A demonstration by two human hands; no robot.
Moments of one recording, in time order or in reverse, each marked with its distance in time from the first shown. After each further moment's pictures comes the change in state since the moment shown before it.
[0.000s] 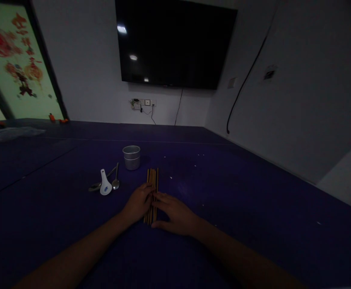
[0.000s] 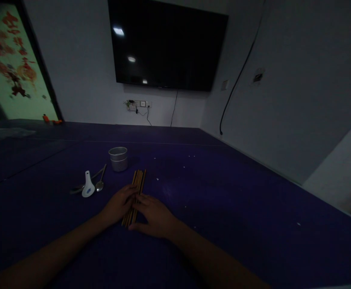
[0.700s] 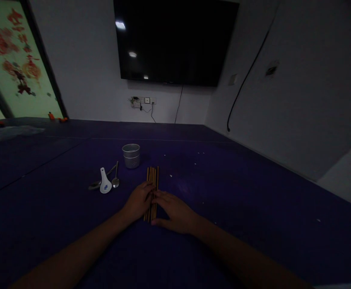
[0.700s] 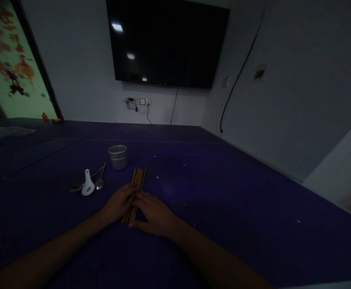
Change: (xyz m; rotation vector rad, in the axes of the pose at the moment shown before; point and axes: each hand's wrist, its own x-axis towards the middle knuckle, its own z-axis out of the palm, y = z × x) left_hand 0.000 0.000 -0.001 -0.026 -0.028 -0.015; right_hand 0.000 -0.003 0.000 0.009 0.021 0.036
